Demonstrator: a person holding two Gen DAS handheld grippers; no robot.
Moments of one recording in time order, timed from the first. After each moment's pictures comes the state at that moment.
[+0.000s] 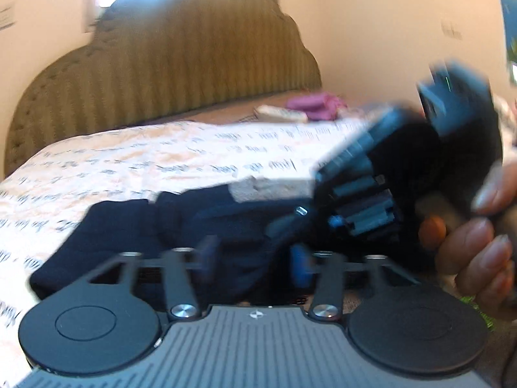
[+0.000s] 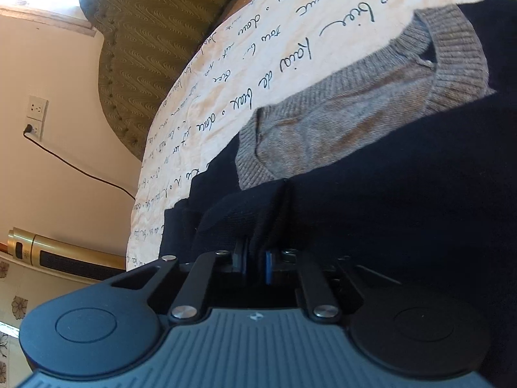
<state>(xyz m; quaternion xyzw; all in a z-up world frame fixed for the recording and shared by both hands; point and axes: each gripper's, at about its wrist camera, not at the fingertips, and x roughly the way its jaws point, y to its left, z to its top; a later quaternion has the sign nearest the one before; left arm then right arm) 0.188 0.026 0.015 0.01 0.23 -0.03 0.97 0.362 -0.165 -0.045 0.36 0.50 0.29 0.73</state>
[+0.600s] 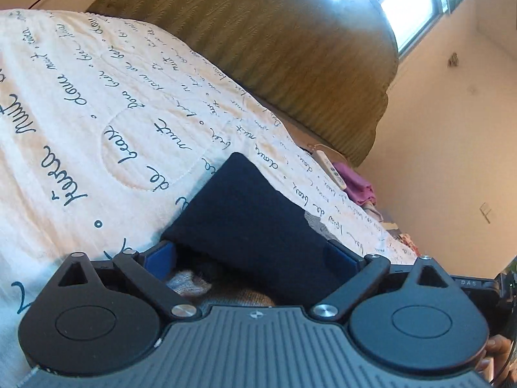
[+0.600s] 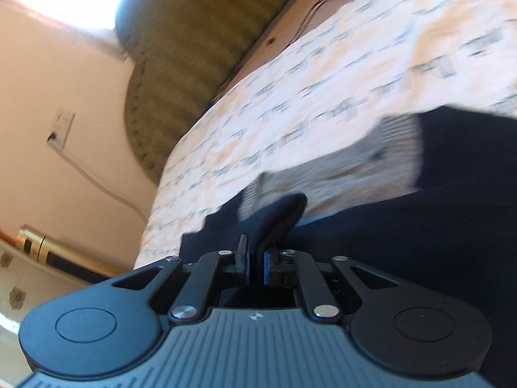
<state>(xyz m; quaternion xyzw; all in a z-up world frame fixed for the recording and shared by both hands) 0.169 0.160 -0.009 -0.33 0.23 0.01 0.91 0.354 -0.244 -0.002 0.34 0.44 0.29 0.78</state>
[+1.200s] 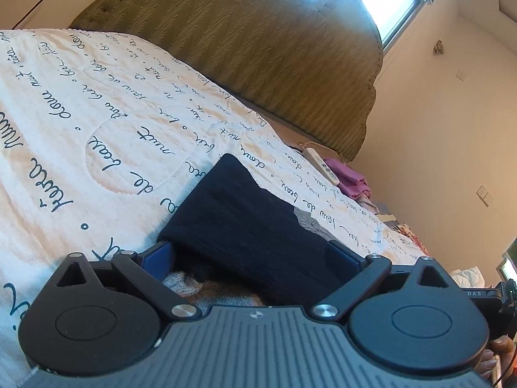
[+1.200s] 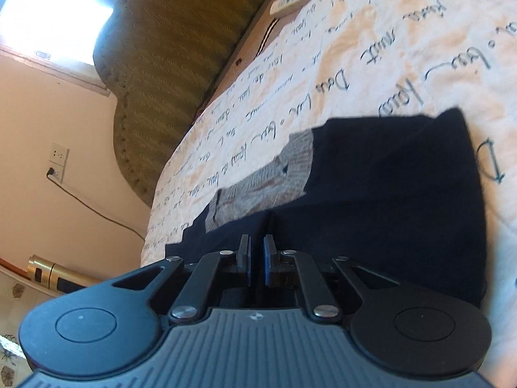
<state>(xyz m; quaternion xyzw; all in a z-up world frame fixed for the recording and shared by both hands) 0.169 0.145 -0.006 -0.30 0.22 0.00 0.93 0.341 -0.297 -0.025 0.38 0.44 0.28 0.76</state>
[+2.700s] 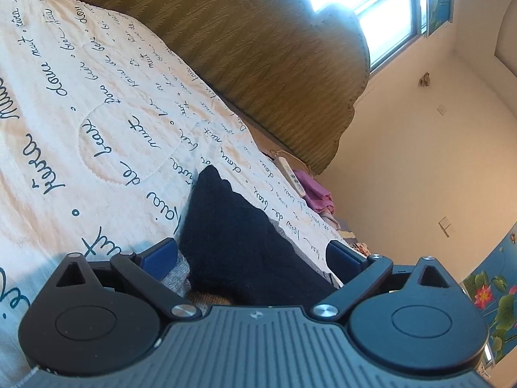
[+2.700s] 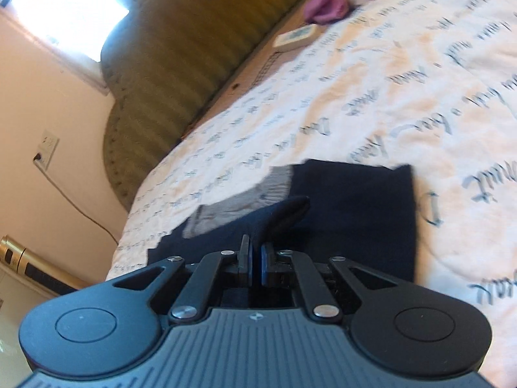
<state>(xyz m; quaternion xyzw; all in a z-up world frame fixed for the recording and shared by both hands) 0.159 0.159 -0.010 -0.38 0.20 -0.05 0.90 0.320 -0.331 -0.011 0.32 0.41 0.23 0.82</state>
